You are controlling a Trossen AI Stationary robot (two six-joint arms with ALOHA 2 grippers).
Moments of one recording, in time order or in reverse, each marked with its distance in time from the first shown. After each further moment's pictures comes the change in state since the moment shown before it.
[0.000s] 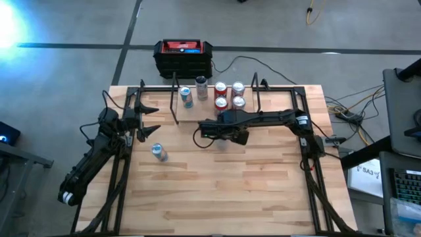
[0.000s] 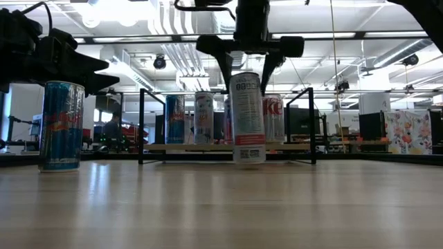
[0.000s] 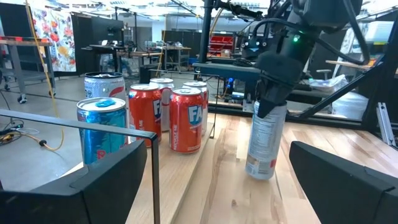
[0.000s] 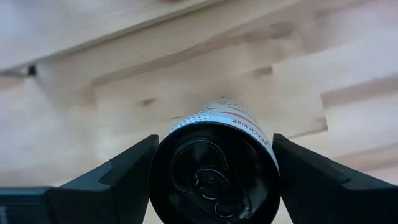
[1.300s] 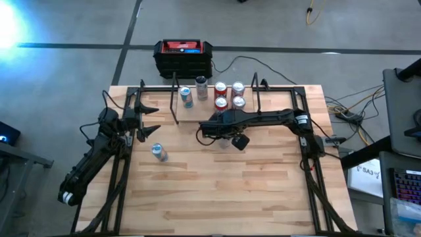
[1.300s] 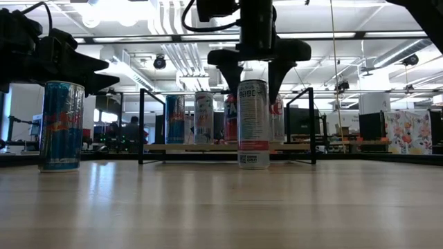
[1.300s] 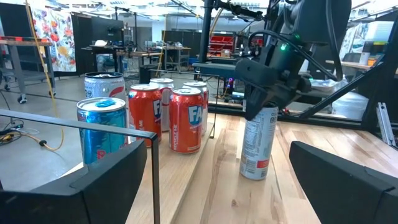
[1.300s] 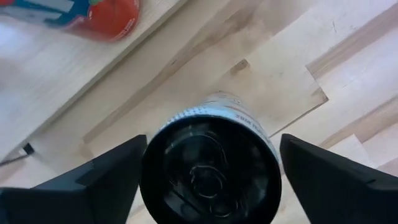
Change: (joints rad) left arm 0.000 0.000 0.000 0.000 0.000 0.000; right arm -0.018 0.001 -0.058 -0.014 -0.004 0.376
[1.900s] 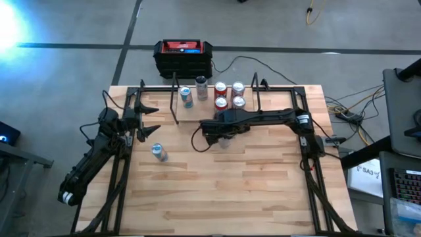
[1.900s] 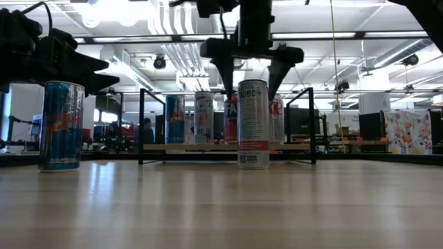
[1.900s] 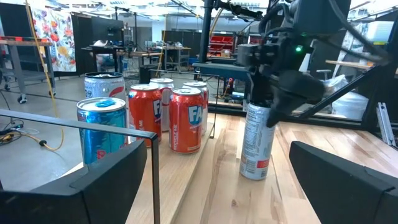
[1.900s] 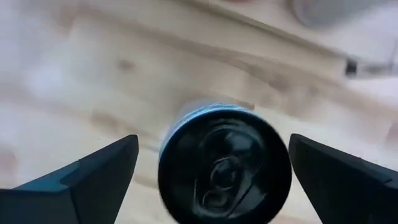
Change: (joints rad) left arm 0.000 0.000 0.000 0.000 0.000 0.000; right arm 0.000 -0.012 0.000 0.028 -0.008 -1.002
